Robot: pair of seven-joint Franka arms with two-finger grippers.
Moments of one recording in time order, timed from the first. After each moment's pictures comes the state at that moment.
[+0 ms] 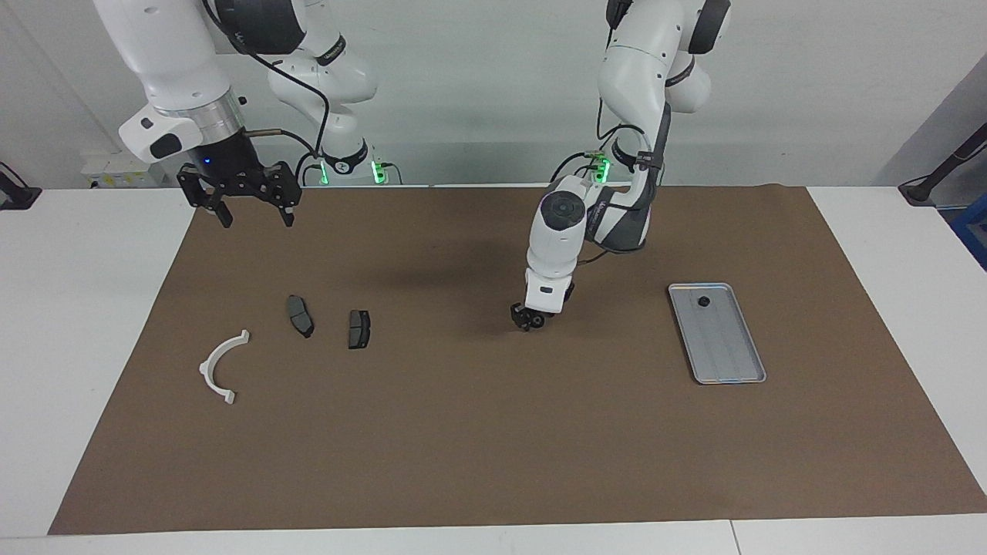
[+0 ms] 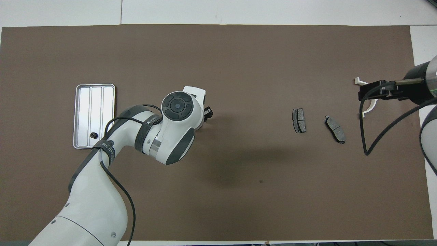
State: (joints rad) left arm -0.57 0.41 -0.04 -1.87 -0.01 2.31 -1.08; right arm 0.03 -0.04 0.00 -1.64 0.01 1.68 0.07
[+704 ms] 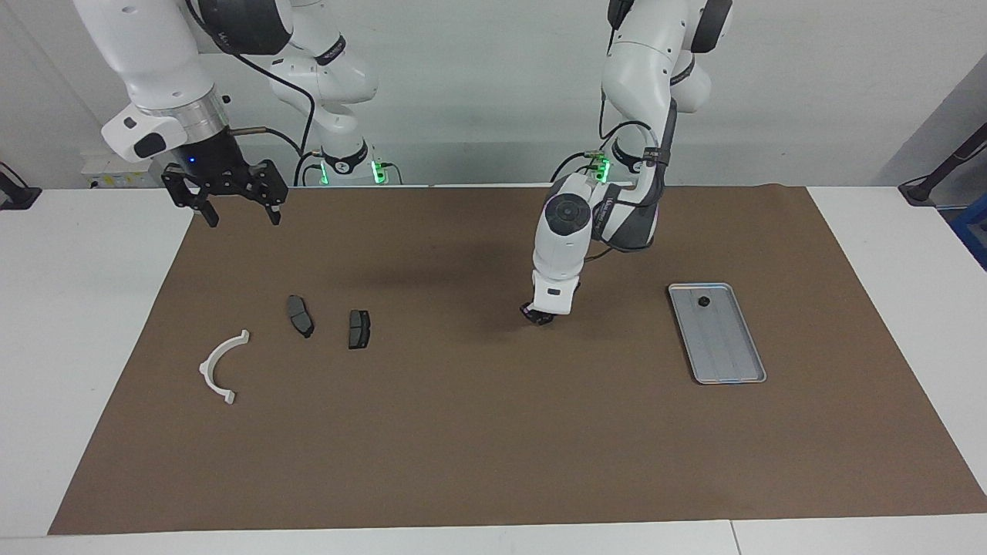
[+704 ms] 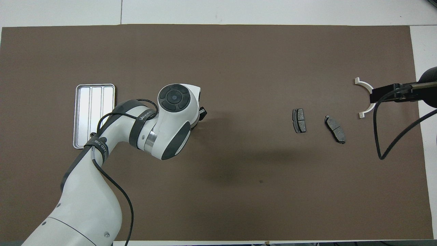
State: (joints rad) left arm -0.55 0.39 -0.01 -1.82 -0.01 2.16 -1.05; right arm 0.00 -0.05 0.01 -1.65 0.01 1.68 0.00
